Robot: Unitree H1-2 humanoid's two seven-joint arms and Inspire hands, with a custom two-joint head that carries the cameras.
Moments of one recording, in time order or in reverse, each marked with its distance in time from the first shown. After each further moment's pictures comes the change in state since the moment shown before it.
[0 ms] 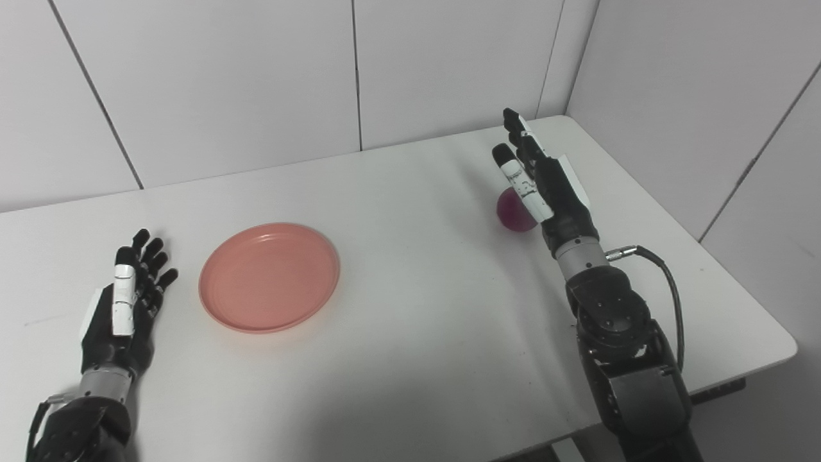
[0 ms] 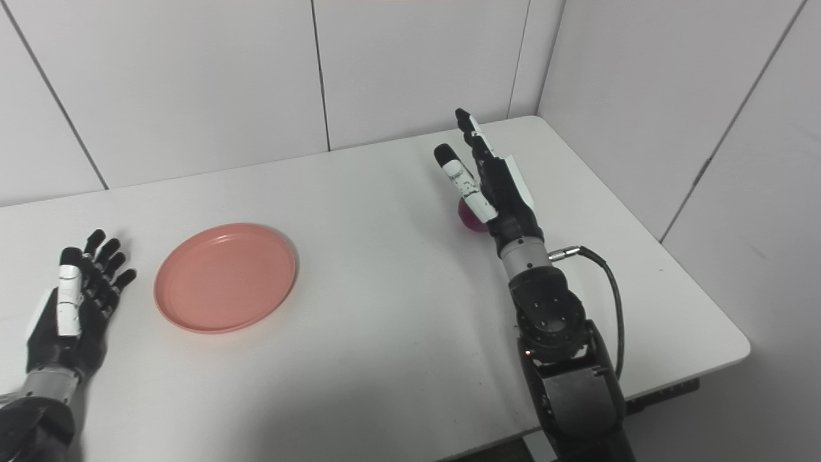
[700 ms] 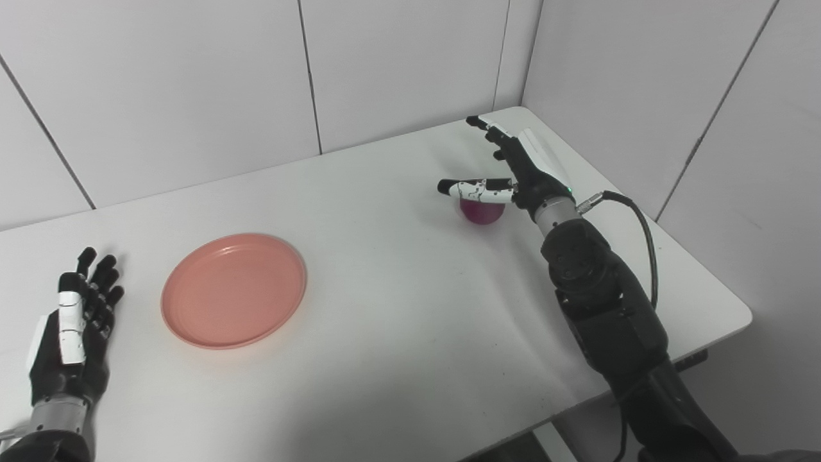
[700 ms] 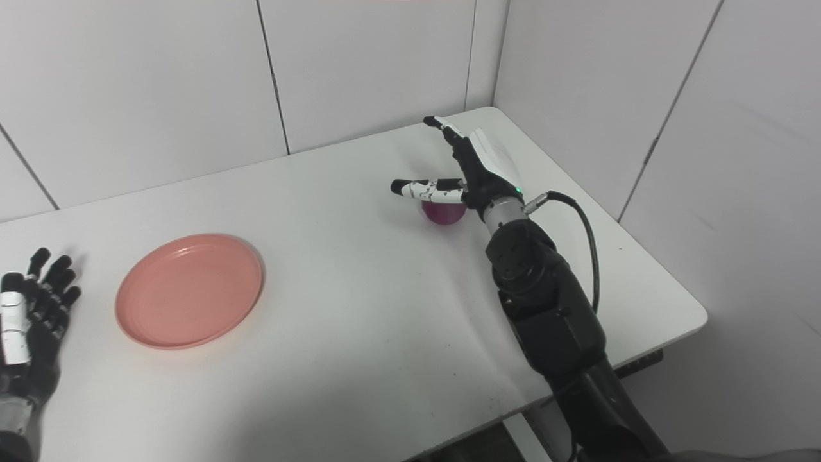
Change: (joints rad) left arm -0.024 0.019 0.015 0.082 -0.017 -0.092 -0.031; right arm -0.102 -0.126 0.029 0.141 -0.389 0.107 0.210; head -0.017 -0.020
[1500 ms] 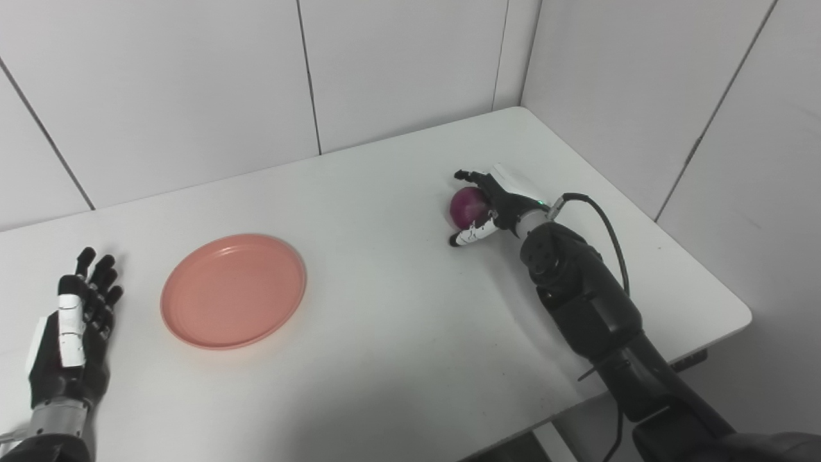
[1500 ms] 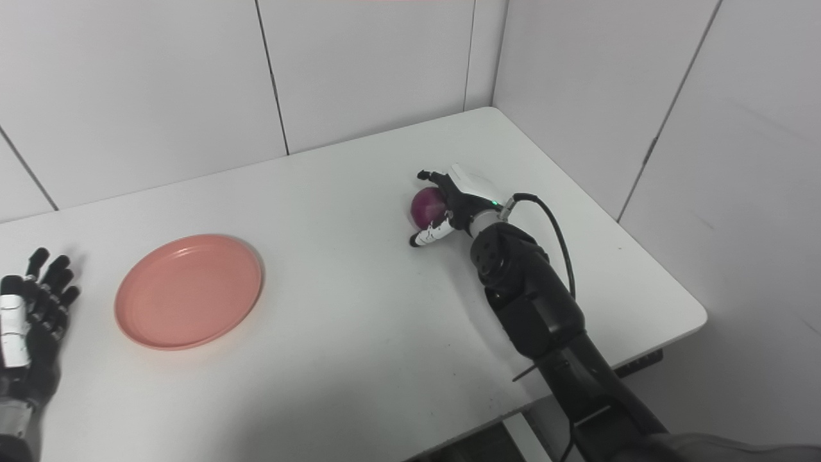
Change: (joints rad) left arm 0.011 -0.001 -0.005 -0.019 0.001 -0.009 0.000; right arm -0.050 -0.036 0.094 0.236 -0.176 0.000 0.116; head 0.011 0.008
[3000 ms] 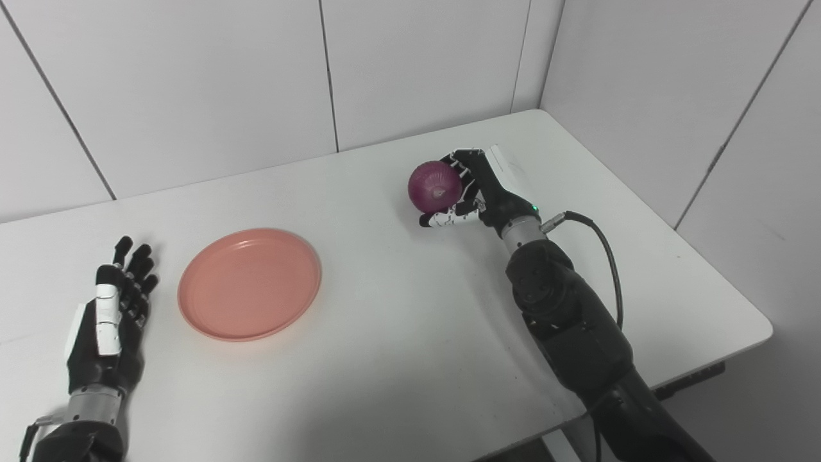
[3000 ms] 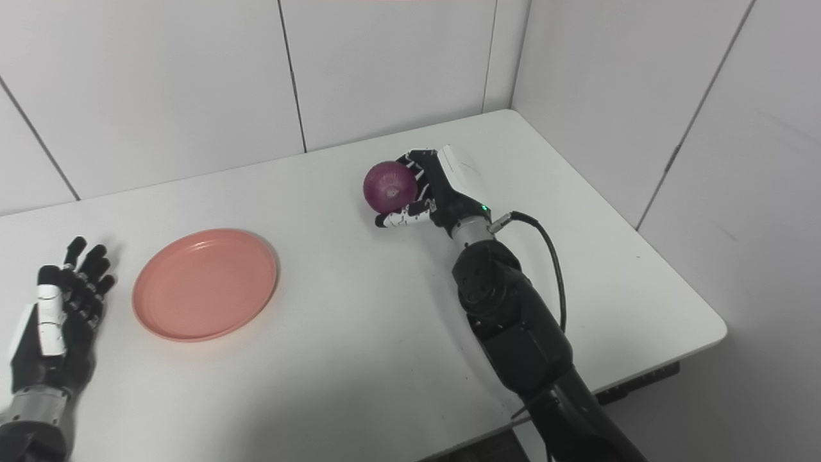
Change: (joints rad) left arm 0.040 -0.033 -0.026 -0.074 0.005 0.022 0.009; right arm 0.030 0.122 0.066 -0.147 0.203 -0.103 -0.321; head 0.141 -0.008
